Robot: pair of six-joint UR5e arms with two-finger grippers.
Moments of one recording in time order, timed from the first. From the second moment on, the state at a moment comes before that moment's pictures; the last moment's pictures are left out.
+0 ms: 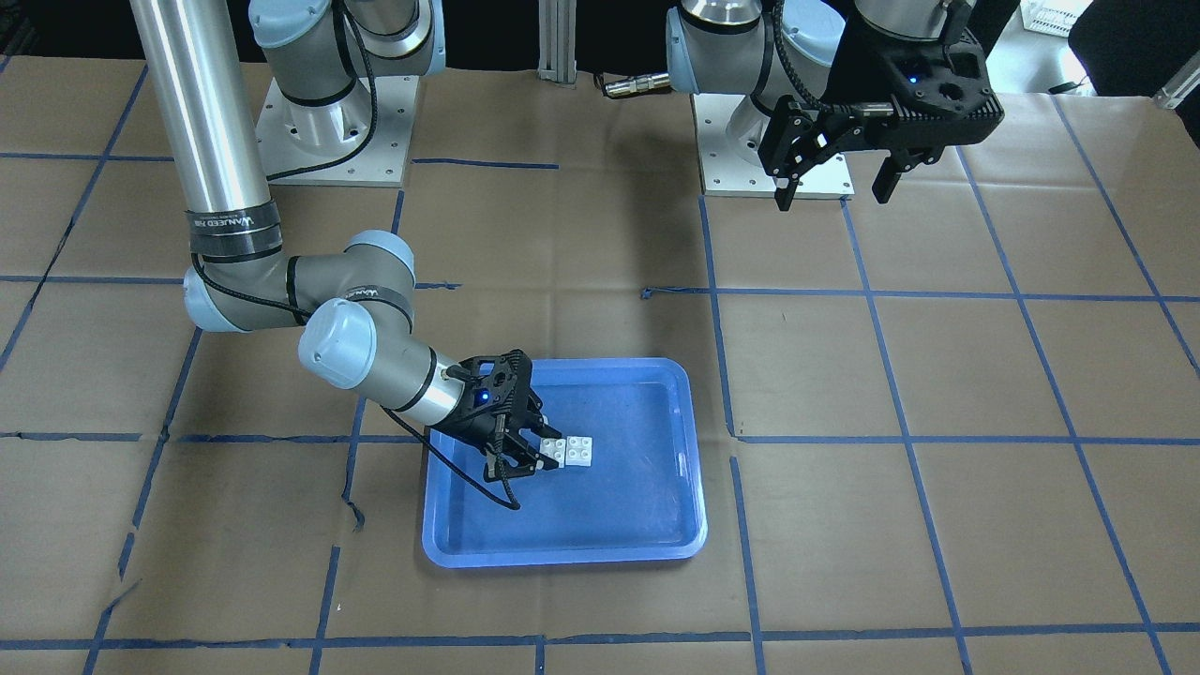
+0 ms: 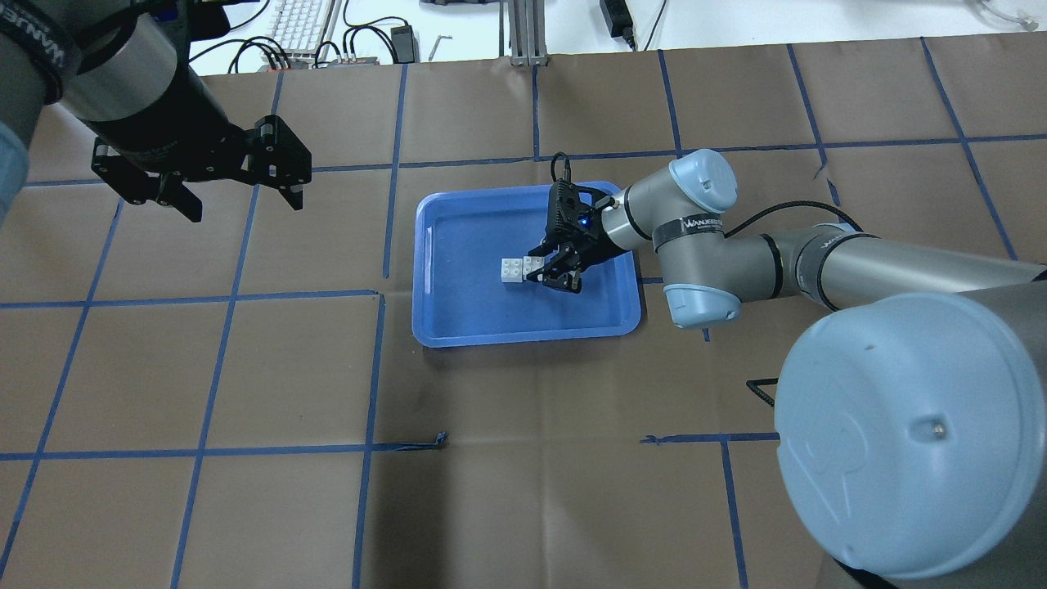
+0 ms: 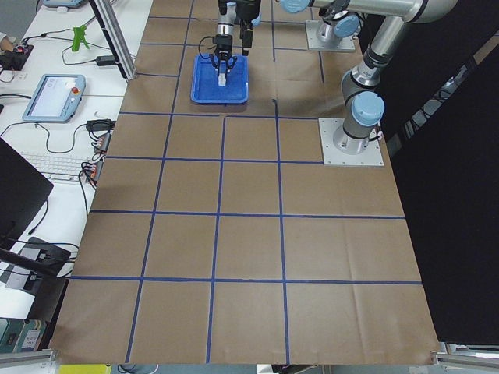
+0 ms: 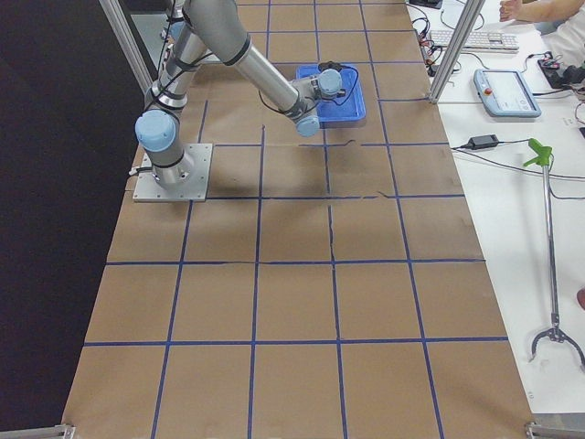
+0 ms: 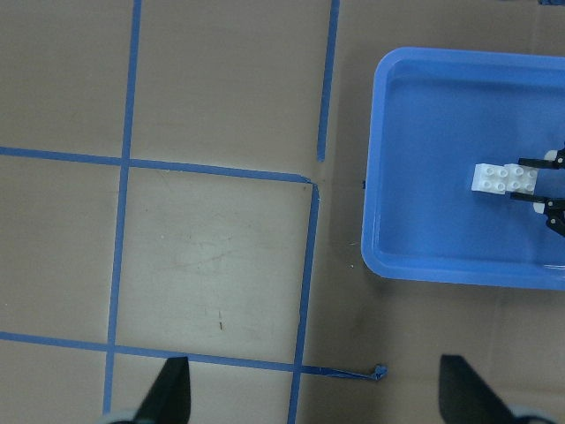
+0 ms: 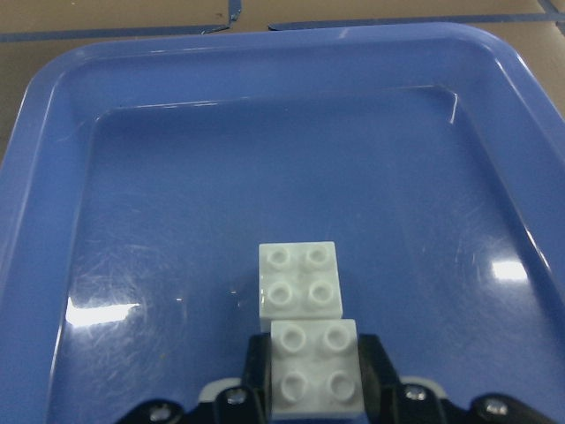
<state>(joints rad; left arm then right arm) -1.57 -1.46 -1.61 -1.56 1.61 -0.10 1.69 -0.97 1.90 -2.70 -0.87 -1.31</state>
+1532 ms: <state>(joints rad) -1.57 -1.46 -1.61 -1.56 1.61 -0.10 1.69 -1.19 1.79 -2.44 -1.05 -0.75</state>
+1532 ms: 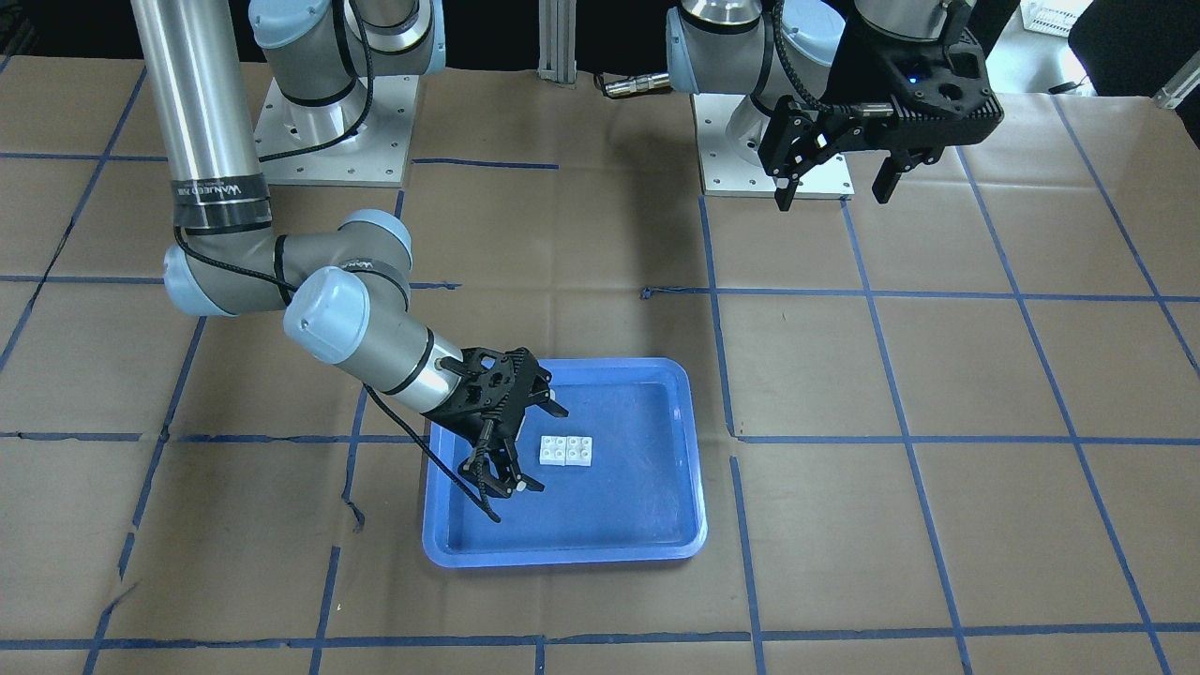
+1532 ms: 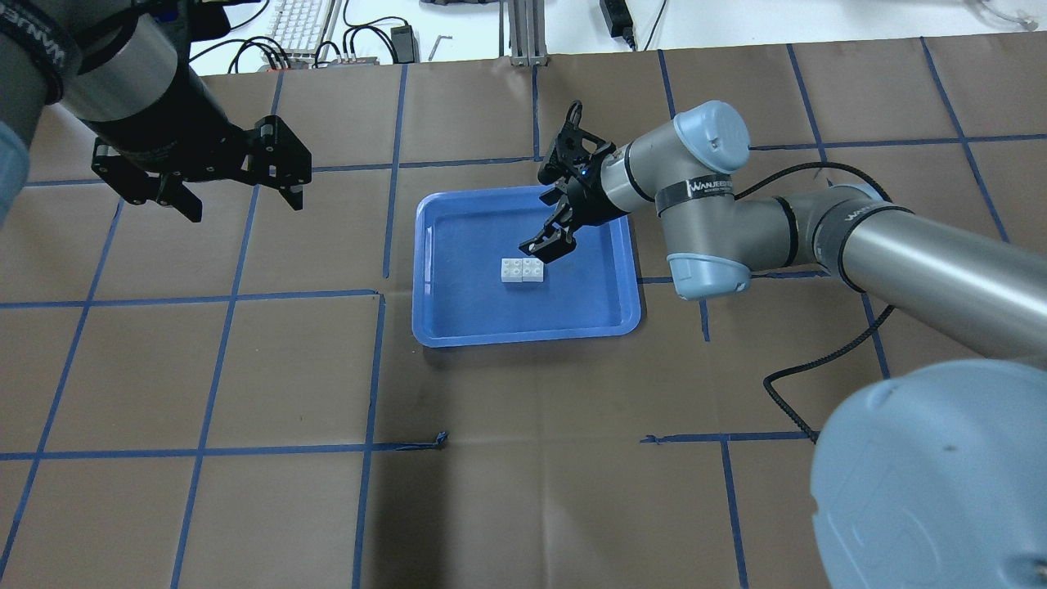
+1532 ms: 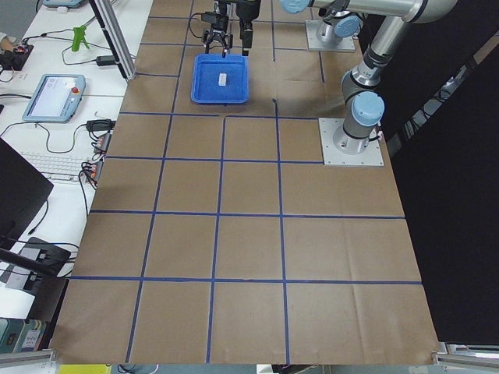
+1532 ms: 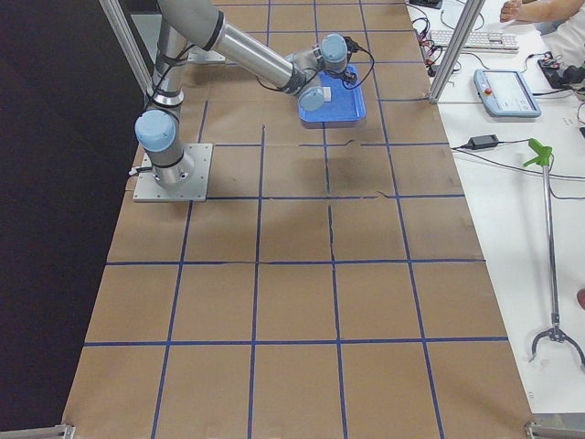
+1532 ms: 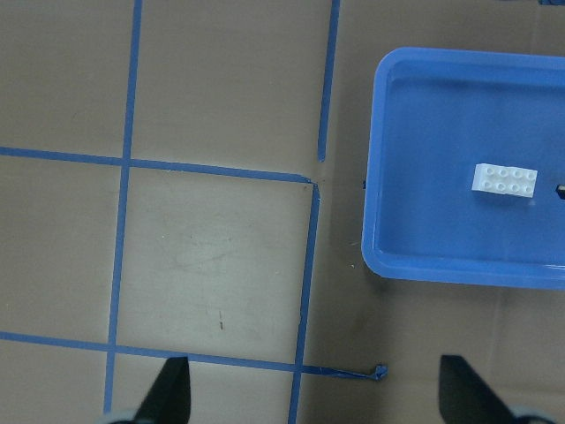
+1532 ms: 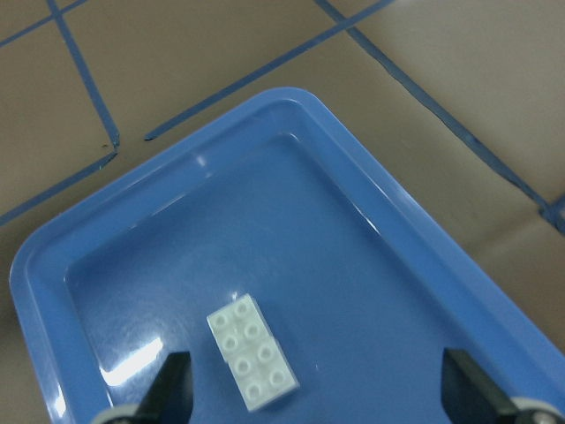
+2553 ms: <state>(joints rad) -1.57 -1.46 -1.61 -1.56 1.61 -0.10 1.58 -1.37 1.40 -1.64 -1.53 -0.29</state>
